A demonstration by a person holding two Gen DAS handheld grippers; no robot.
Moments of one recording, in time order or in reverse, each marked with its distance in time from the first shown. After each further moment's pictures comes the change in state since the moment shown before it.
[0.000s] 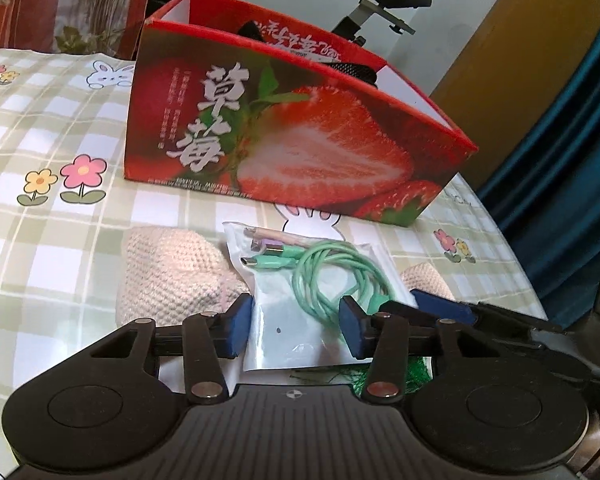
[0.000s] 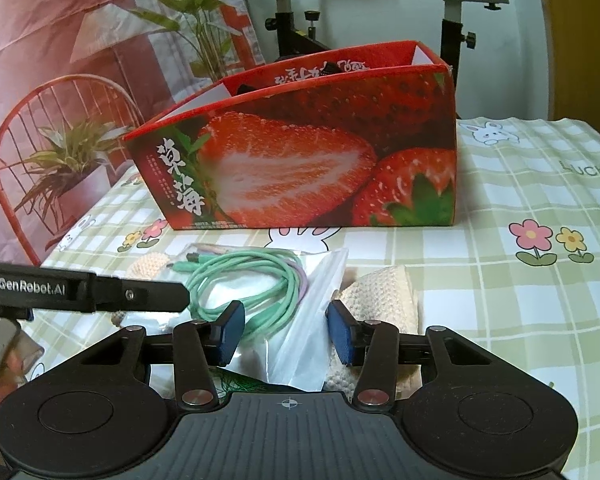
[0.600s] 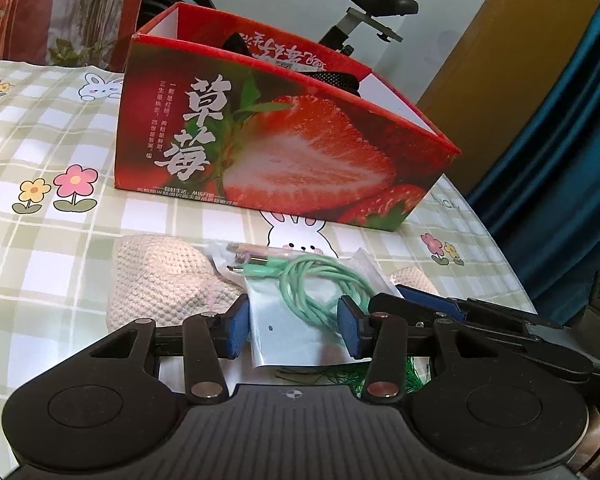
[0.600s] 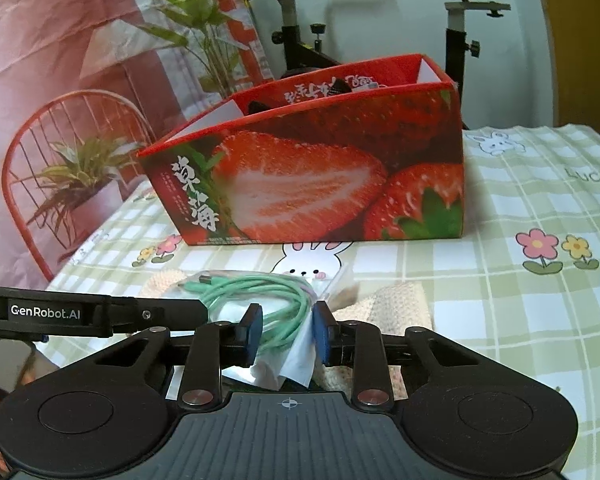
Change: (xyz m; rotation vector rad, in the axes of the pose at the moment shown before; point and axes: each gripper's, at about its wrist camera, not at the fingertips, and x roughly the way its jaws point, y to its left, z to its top) left arm -0.007 -0.008 -0.003 0.014 -0.034 -0.021; right arm -0.007 0.007 0.001 -0.004 -0.032 0.023
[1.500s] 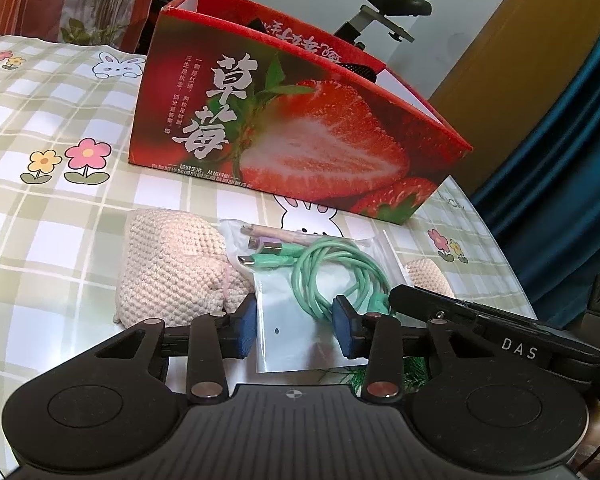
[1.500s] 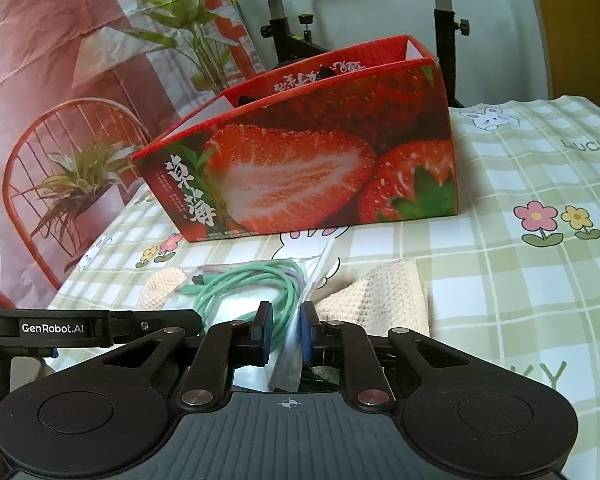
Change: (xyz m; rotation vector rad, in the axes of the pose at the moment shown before) left arm 0.002 0.014 -0.010 -0.047 0.013 -0.010; right arm -0.002 -0.011 -0.004 0.091 0.009 0.035
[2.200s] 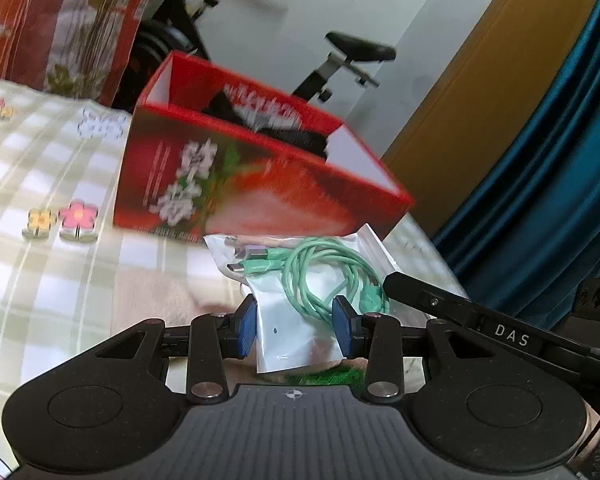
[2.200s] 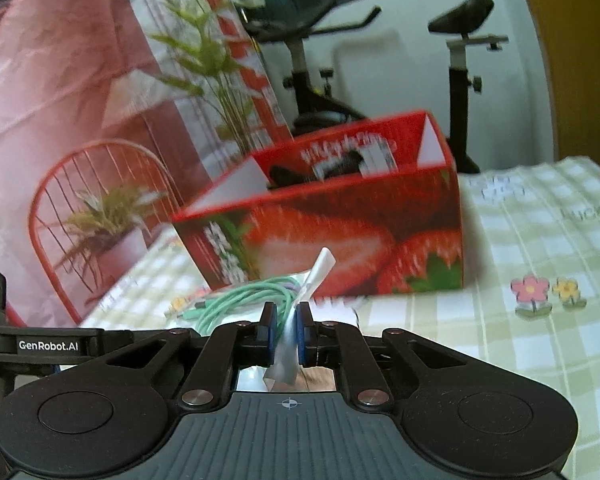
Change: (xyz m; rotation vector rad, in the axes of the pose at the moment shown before) left arm -0.055 -0.020 0.016 0.025 -0.142 -0.082; right arm -0.046 0.022 0.030 -0.060 -0.169 0.044
